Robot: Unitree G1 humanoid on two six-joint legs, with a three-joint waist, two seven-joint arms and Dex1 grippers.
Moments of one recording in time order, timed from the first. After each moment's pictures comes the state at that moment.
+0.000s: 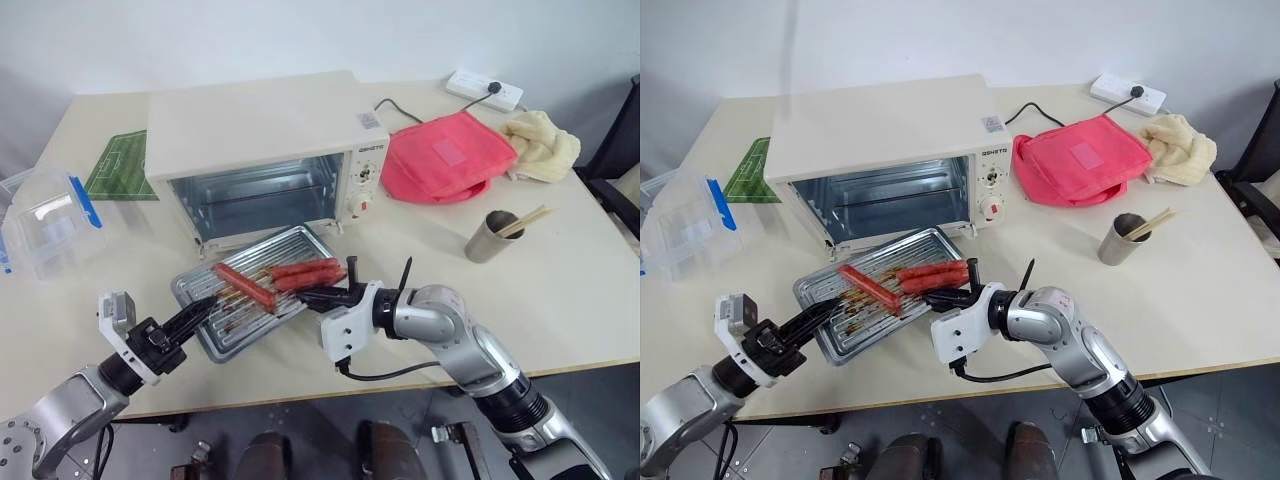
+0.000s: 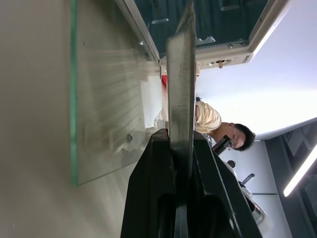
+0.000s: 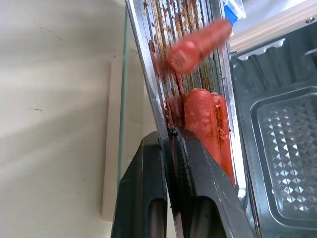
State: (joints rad) left arm 0.21 0.60 0.48 -0.21 -1.98 1.01 0.01; right arm -0.47 -0.42 0.42 -0.26 -0.45 -0.20 0.83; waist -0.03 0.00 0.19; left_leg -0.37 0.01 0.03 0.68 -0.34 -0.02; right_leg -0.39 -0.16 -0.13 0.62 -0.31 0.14
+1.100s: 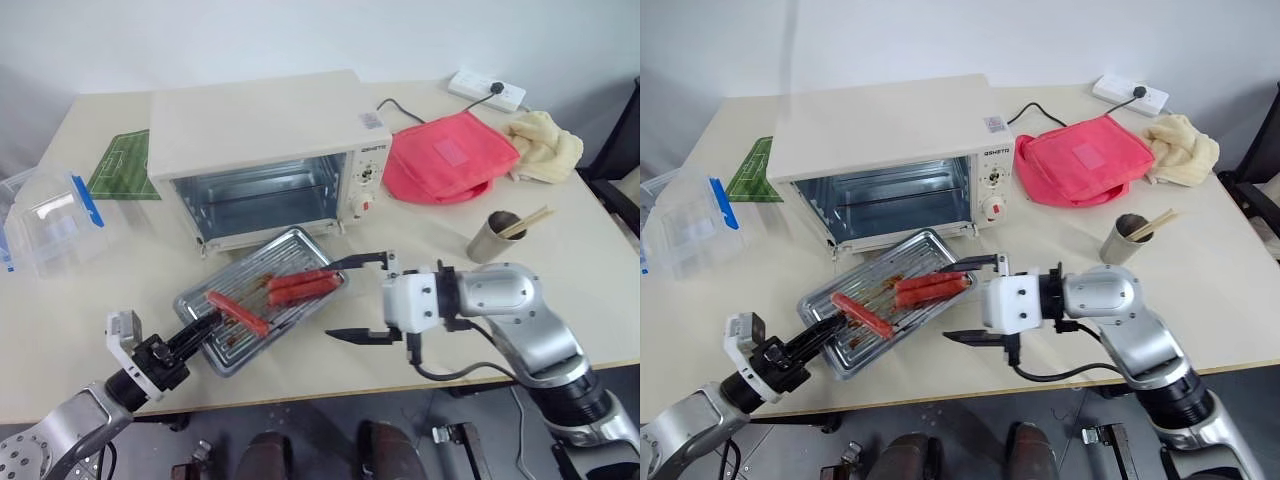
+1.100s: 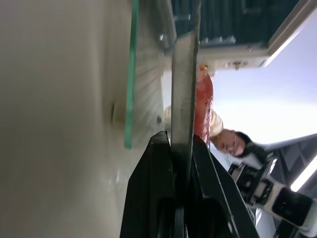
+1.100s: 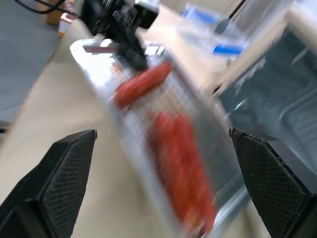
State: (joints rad) left arm 0.24 0.53 0.51 -0.18 -1.96 1.06 0.01; right arm -0.45 -0.66 0.22 -0.41 0.26 0.10 1.13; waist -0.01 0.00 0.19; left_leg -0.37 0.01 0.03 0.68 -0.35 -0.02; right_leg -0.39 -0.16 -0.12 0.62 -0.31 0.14
